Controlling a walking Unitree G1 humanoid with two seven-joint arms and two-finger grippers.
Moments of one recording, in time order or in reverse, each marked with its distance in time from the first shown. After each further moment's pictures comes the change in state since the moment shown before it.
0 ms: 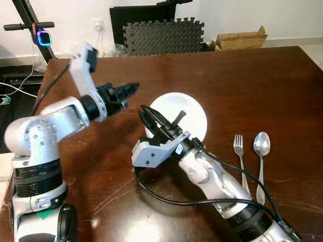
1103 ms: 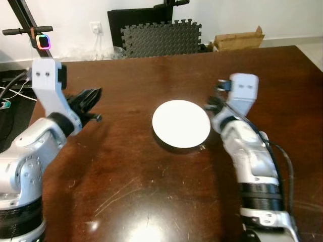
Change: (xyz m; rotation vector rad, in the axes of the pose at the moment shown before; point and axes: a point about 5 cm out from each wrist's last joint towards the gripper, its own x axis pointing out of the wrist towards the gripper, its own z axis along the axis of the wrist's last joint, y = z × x) left arm -0.055 0.031 -0.034 0.390 0.028 0.388; right arm -0.037 -0.065 -0.106 1.114 0.702 -0.426
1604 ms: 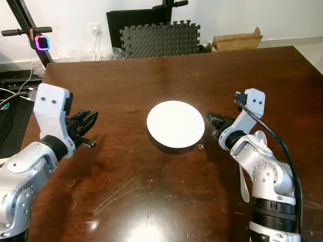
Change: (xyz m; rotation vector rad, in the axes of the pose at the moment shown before) left arm -0.017 -0.014 -0.014 0.196 0.017 -0.047; right arm -0.022 0.008 -0.002 0.278 0.062 0.199
